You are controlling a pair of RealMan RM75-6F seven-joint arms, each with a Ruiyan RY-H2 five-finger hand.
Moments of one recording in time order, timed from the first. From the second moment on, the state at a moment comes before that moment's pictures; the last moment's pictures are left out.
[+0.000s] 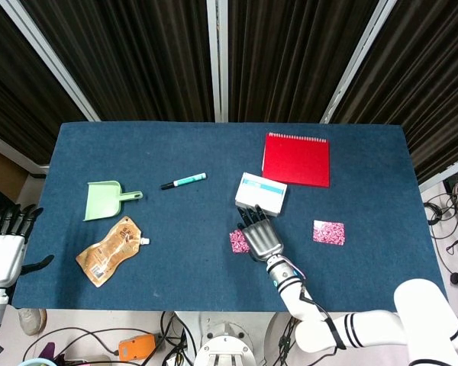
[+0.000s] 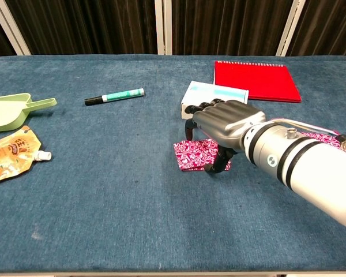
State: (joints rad) left arm -0.09 -1.22 -0.04 -1.39 1.51 1.50 0.01; right arm 0.84 -1.80 0.09 -1.66 -0.77 1.18 -0.96
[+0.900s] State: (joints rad) left arm -0.11 -1.21 -0.04 -1.43 1.53 1.50 0.04; right arm 0.64 -1.34 -0.16 -1.99 -1.08 1.28 -0.80
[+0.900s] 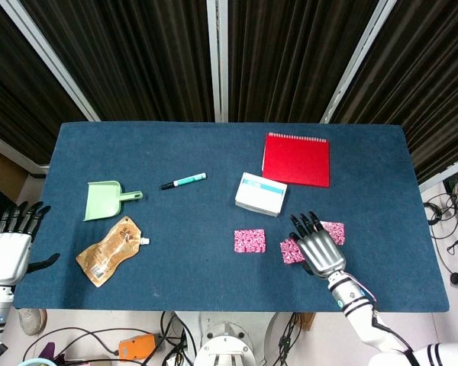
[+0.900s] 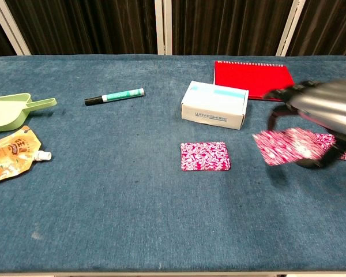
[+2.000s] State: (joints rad) left arm -0.10 -1.22 -0.04 -1.44 1.52 1.51 0.05; right arm 0.39 -1.24 -0.20 -1.84 -1.33 1.32 -0.56
